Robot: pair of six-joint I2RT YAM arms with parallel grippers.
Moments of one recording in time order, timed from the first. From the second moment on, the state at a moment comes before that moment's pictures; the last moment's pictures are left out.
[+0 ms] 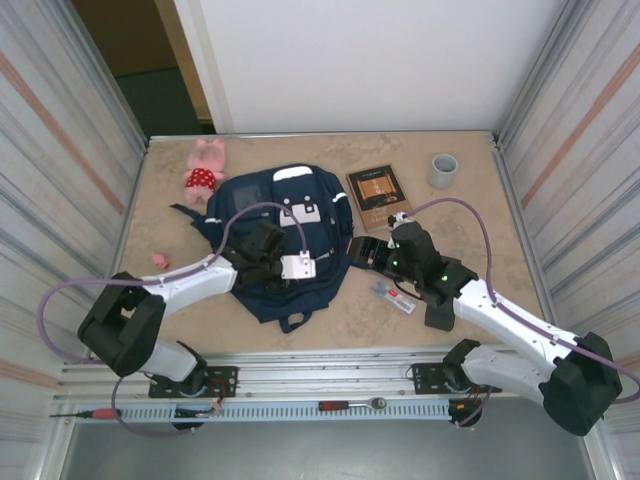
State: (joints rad) left arm -0.65 1.43 0.75 -0.27 0.16 0.90; right arm 0.68 1.02 0.65 -0.22 0.00 0.81
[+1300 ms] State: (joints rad) left arm -0.17 1.08 0.98 -0.69 0.92 0.80; right arm 0.40 1.47 0.70 0.08 -0.57 -0.12
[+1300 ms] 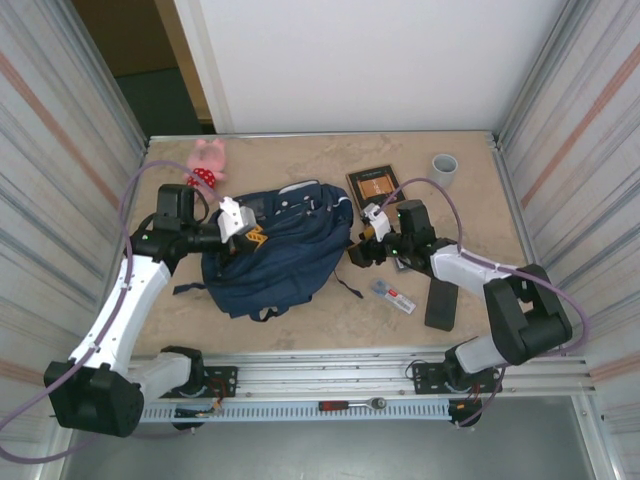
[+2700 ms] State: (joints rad) left arm -0.32 1.03 0.95 -0.53 0.34 0.69; right arm 0.47 1.41 0.94 -0.37 -0.71 -0.19
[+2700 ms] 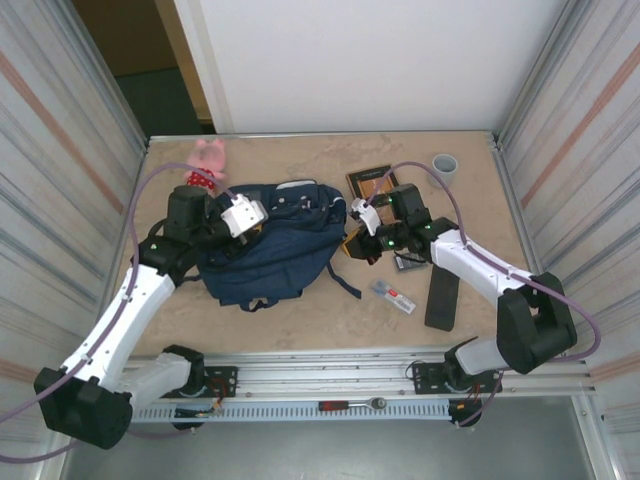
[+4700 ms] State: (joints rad) left arm -0.44 1.12 0.72 -0.12 0.47 0.30; right arm 0.57 1.38 0.87 -0.15 -0.62 1.04
